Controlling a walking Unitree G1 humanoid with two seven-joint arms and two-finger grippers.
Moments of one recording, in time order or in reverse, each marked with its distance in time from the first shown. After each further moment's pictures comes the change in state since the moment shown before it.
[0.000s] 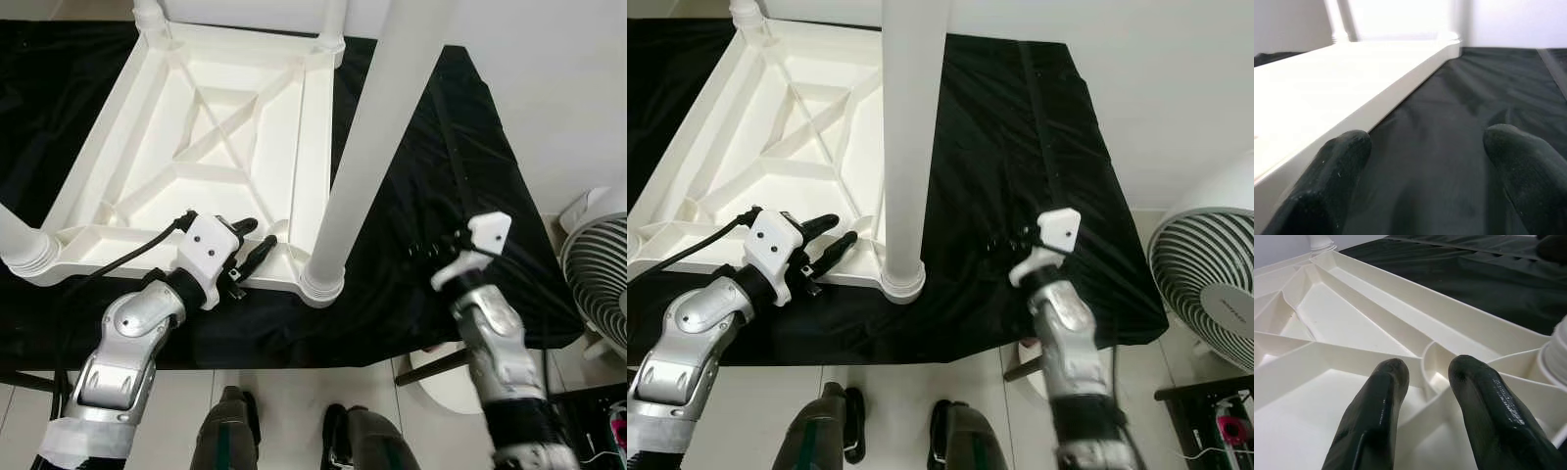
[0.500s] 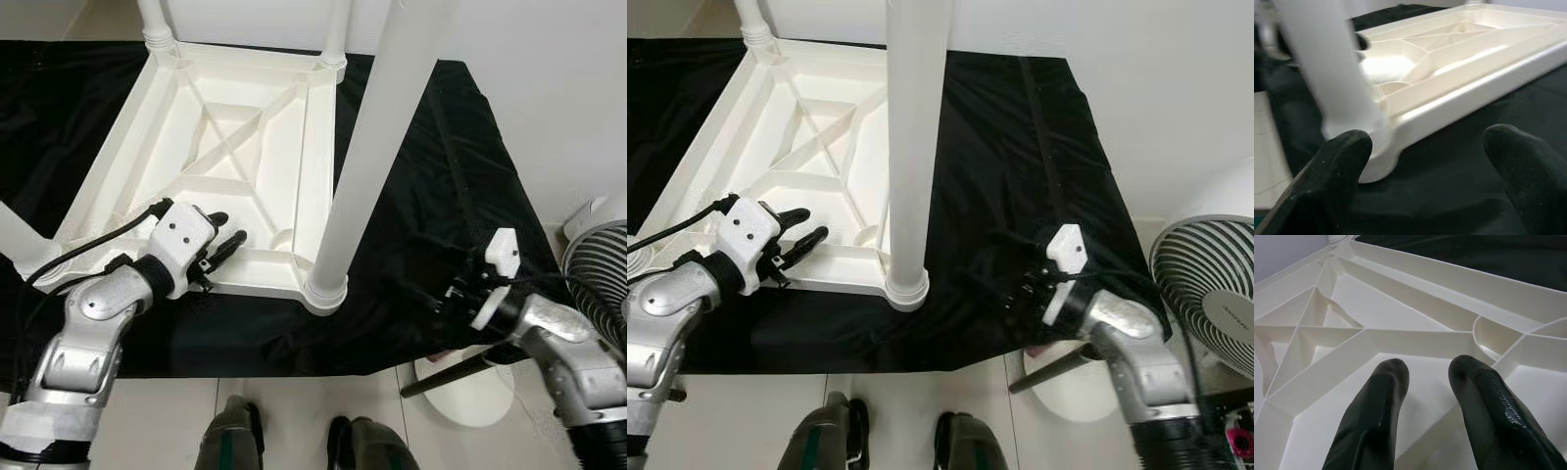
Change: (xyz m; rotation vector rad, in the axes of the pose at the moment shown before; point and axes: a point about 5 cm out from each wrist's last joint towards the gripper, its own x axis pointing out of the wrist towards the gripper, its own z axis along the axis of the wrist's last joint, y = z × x) left arm -0.013 0.026 -0.002 0.095 0.104 -0.046; right arm -0.028 0.001 0.027 -0.020 0.215 0.569
